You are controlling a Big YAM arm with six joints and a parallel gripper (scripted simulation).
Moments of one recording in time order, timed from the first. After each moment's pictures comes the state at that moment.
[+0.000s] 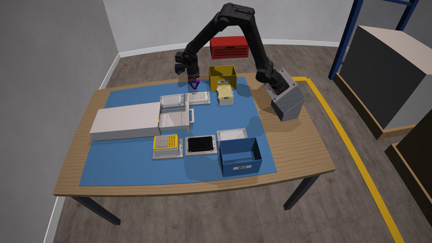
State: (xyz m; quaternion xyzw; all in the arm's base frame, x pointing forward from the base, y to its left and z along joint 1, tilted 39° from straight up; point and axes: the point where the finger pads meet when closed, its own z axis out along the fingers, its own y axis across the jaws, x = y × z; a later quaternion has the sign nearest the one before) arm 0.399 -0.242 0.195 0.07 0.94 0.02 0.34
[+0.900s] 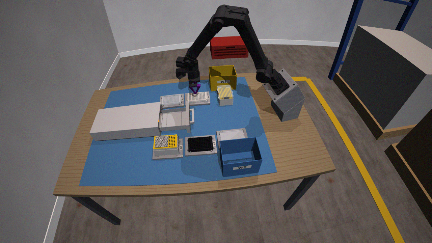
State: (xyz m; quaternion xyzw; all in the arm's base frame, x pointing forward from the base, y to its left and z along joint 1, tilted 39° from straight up) arm 0.418 -0.242 0.168 0.07 0.94 0.03 0.34
